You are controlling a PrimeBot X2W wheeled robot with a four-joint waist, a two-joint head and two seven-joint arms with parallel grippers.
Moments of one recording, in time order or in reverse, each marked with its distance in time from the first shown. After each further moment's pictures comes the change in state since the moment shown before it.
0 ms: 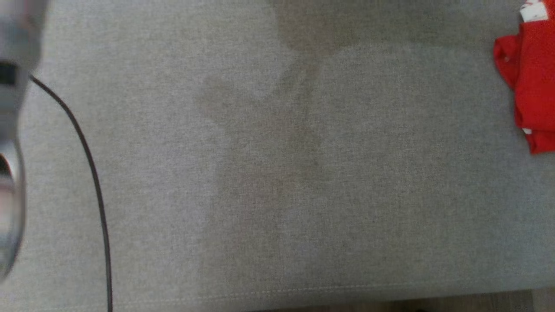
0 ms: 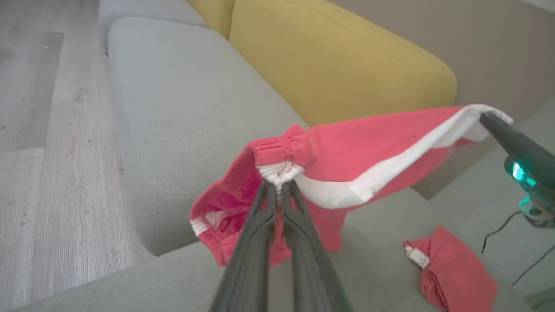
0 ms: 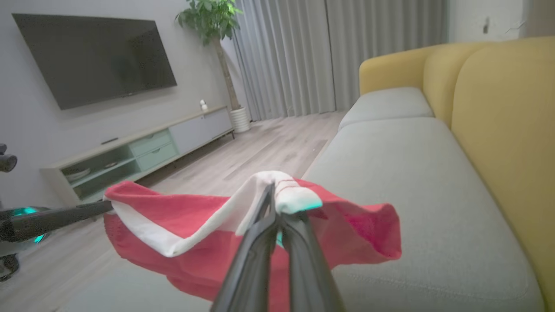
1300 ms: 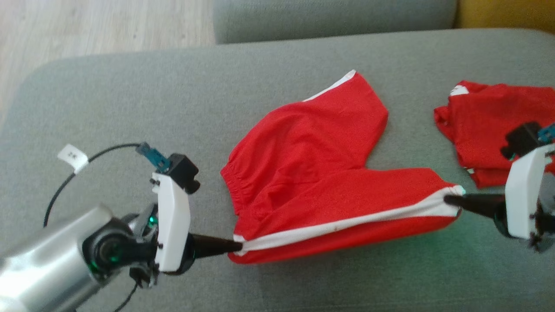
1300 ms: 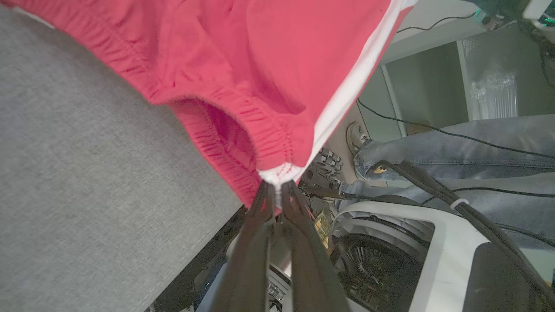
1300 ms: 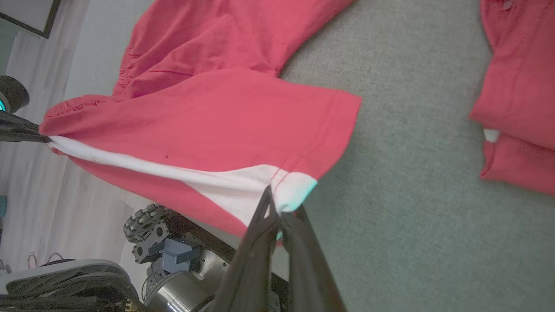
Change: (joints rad) left arm 0.888 0.467 -0.443 -0.765 -0.488 0.029 0.369; right arm 0.855 -0.479 0.323 -0.450 0.417 0.000 0.514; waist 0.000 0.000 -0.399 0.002
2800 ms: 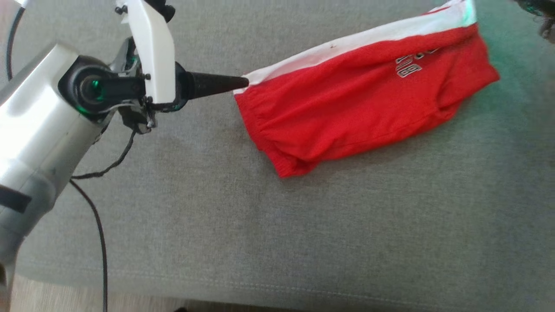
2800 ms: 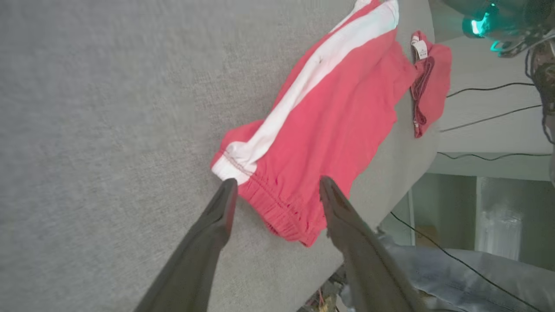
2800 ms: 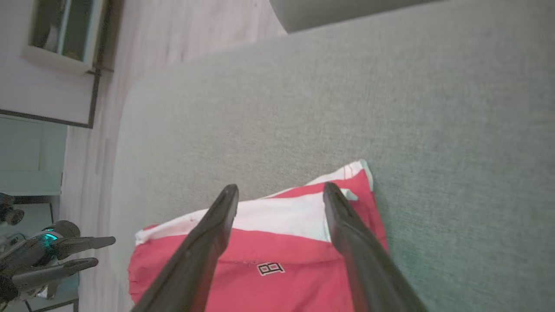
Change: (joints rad) left arm -0.452 -0.243 0.155 0.465 -0.041 -0.028 0.110; right arm -0.763 0.460 -0.155 0.830 -0.009 0.000 0.249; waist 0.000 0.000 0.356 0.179
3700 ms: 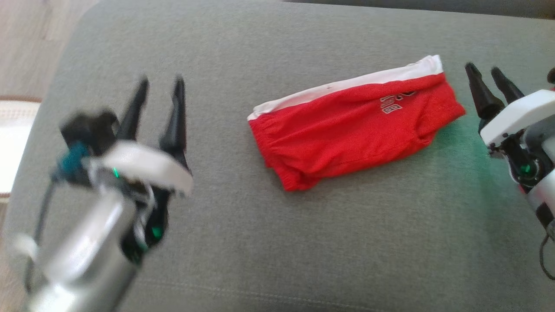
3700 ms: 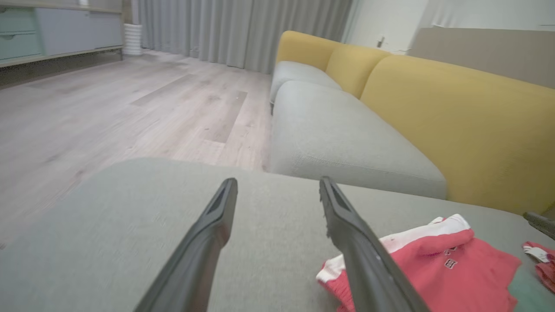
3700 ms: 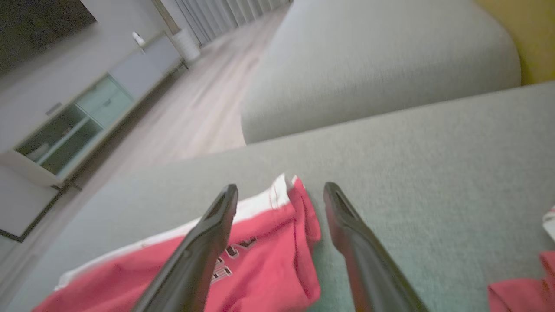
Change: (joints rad) left arm 0.595 -0.043 0.331 -0.354 0.769 0.446 -1.058; right arm 0.570 0.000 -0.088 -0.165 -0.242 0.000 -0.988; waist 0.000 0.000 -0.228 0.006
